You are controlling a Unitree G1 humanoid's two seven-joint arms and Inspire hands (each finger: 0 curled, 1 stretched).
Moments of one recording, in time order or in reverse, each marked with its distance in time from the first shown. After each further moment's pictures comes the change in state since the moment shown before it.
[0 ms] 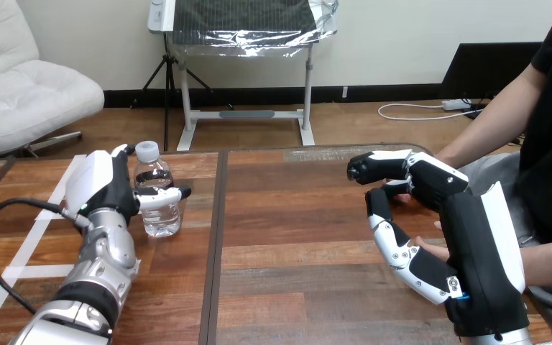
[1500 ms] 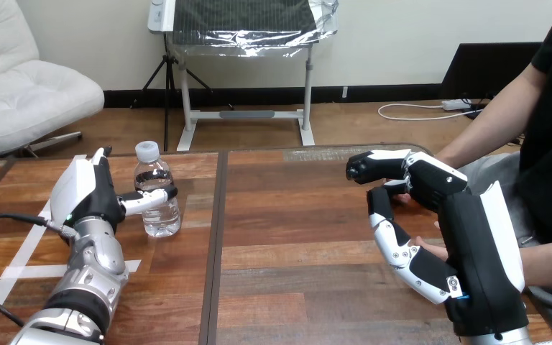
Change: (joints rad) left arm 0.034 0.020 0.040 0.000 -0.038 0.004 0.017; right arm -0.002 -0.002 0.001 0.000 0.019 0.002 0.018
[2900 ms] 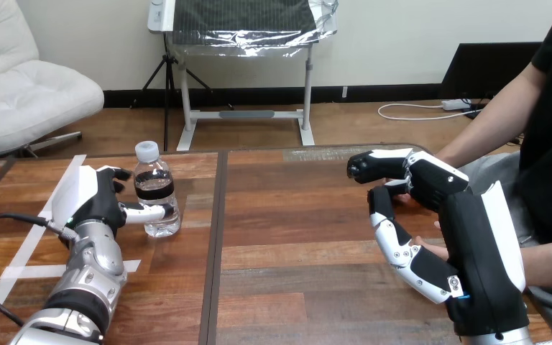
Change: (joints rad) left arm 0.000 0.004 -0.006 0.000 0.019 0.033 -0.043; right arm 0.000 0.001 0.000 0.000 0.006 0.000 0.000
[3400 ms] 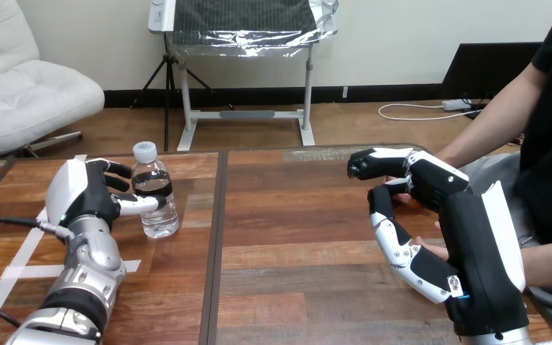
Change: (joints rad) left arm 0.000 0.000 0.052 -0.008 -0.047 -0.045 0.025; right arm 0.000 0.002 0.000 0.000 -0.001 0.001 0.000
